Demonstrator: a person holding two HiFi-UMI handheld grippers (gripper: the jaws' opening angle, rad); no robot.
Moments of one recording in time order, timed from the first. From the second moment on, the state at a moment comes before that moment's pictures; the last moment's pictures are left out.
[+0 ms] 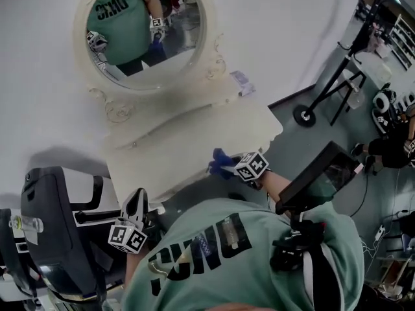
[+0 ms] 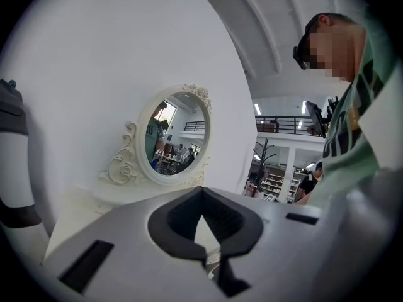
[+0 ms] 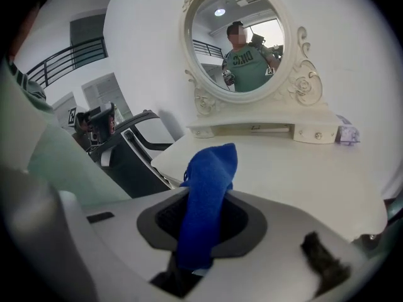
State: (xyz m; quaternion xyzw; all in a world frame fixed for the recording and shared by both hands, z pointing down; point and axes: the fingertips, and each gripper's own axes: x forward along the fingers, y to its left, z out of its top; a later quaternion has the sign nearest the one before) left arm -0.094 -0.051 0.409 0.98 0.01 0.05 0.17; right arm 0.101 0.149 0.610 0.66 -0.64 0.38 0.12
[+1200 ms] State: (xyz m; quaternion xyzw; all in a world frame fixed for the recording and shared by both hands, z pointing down) left arm 0.023 0.109 0.402 0.98 -0.03 0.05 0.20; right arm 0.211 0.281 0.506 0.68 -0.68 0.26 0.06
